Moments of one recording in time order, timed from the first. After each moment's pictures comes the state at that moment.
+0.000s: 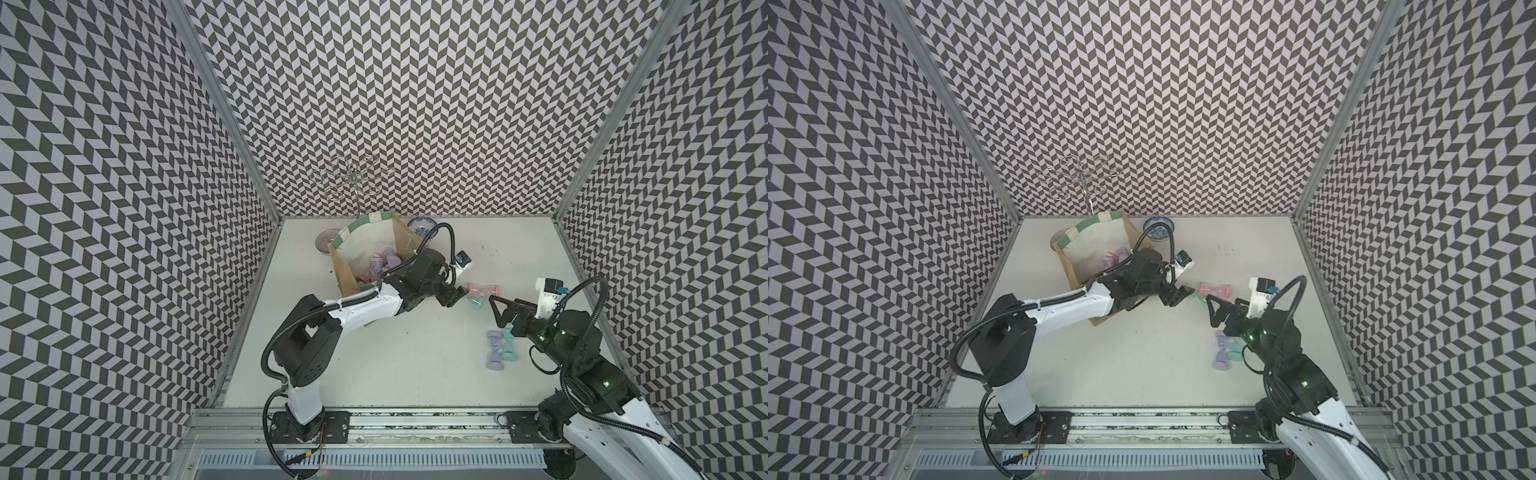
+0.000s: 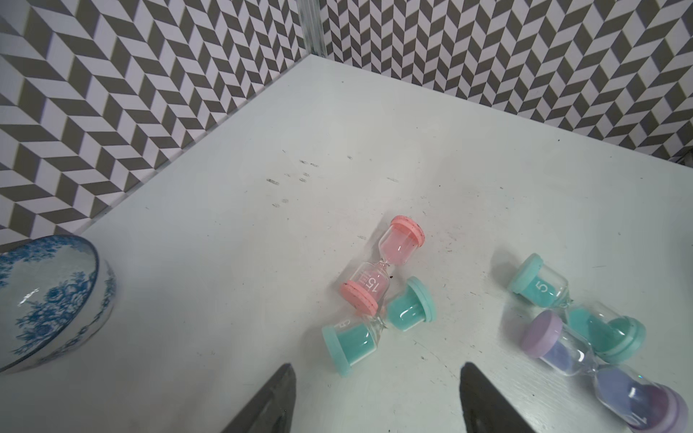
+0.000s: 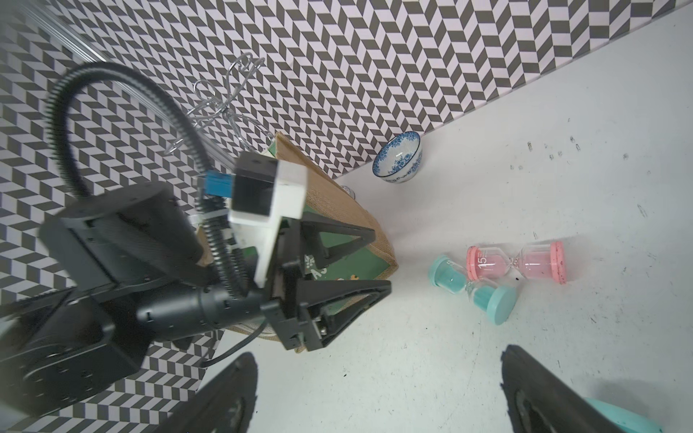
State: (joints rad) left arm -0.83 1.84 1.29 -0.01 0.21 0.17; right arm 0.47 0.47 0.54 -0.35 0.00 0.64
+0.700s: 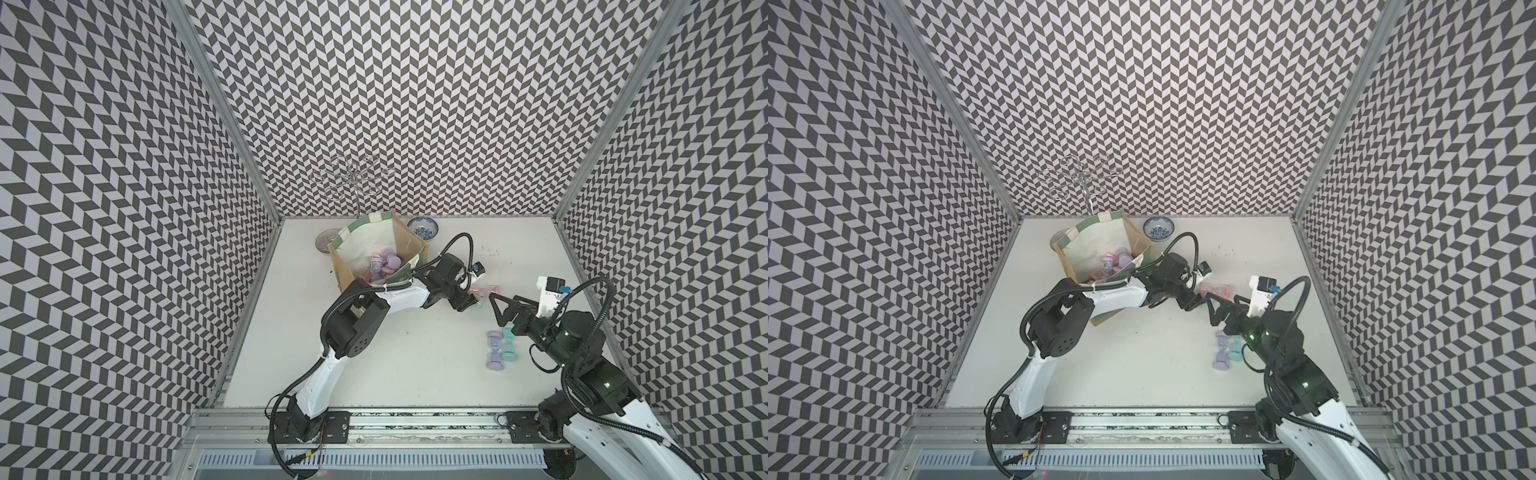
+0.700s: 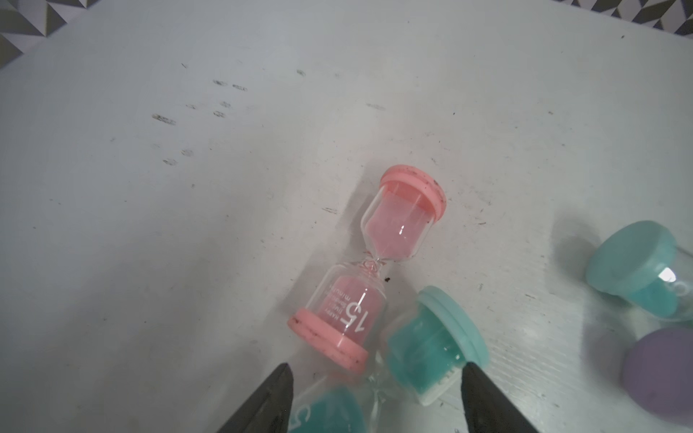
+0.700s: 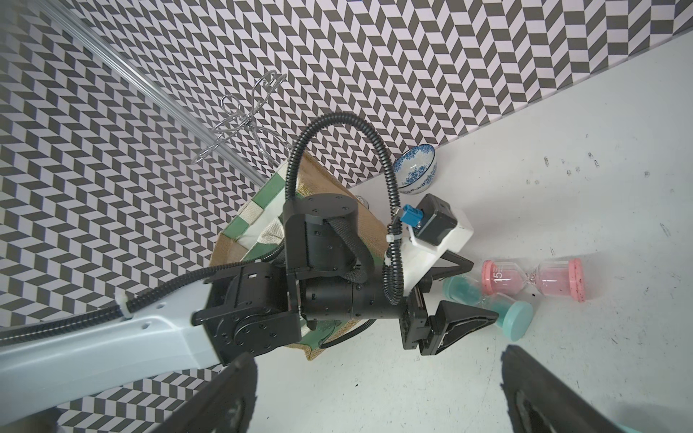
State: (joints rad) left arm -0.84 2.22 1.57 -0.08 0.28 0.23; right arm 0.47 0.46 0.54 -0.31 -0.02 0.63
